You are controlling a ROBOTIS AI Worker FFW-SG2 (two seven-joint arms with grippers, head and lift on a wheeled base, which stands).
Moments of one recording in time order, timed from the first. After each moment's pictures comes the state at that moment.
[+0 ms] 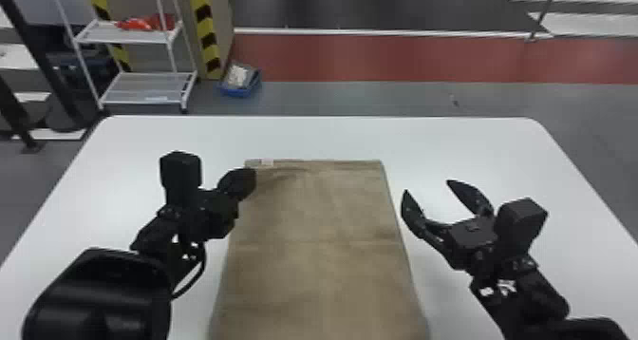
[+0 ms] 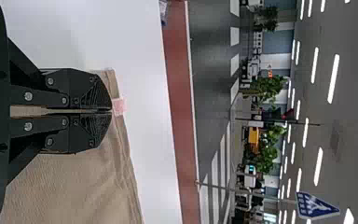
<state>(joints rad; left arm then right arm) 0.04 0.13 -0.10 -1.73 0.09 0.40 -0.23 0.23 -0.13 0.00 -1.75 -0.09 0.04 0.25</state>
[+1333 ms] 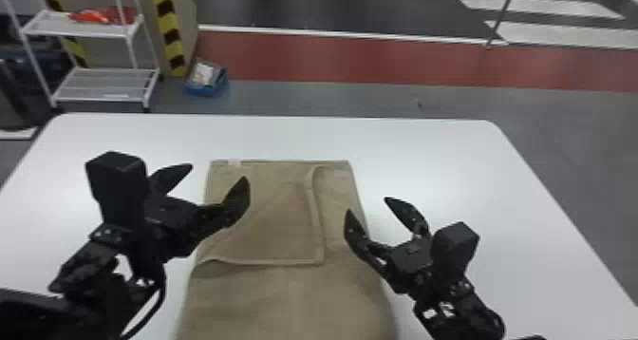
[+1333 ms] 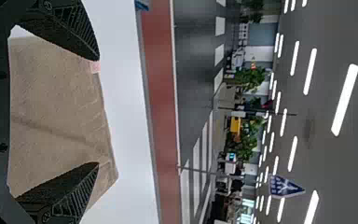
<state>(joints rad) 0.25 0.16 -0.12 -2.14 0.16 0.50 -0.14 0.32 -0.12 0.09 -1.79 -0.04 0.01 0.24</state>
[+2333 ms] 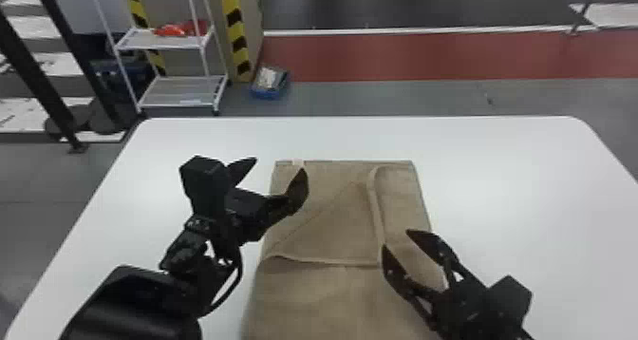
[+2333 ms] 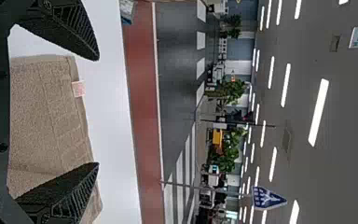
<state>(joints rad) 0.16 0.16 -0.14 -1.92 0.16 0.30 -0.12 0.39 -0.14 0.14 -1.73 0.08 -0.17 0.37</state>
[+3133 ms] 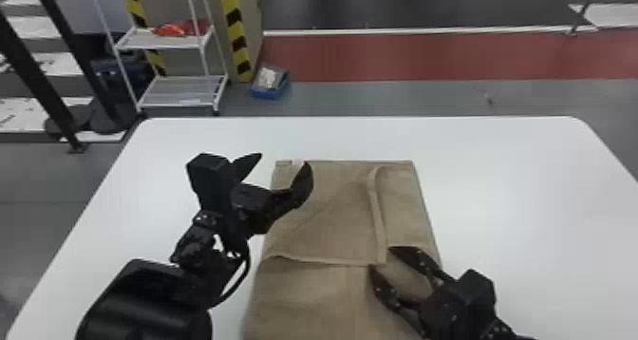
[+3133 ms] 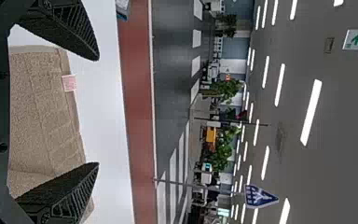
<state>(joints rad) 0.12 0.15 -0.16 -1.83 0.19 0.23 -0.12 0.33 -0.14 0.16 -1.69 0.20 -0.04 0.47</state>
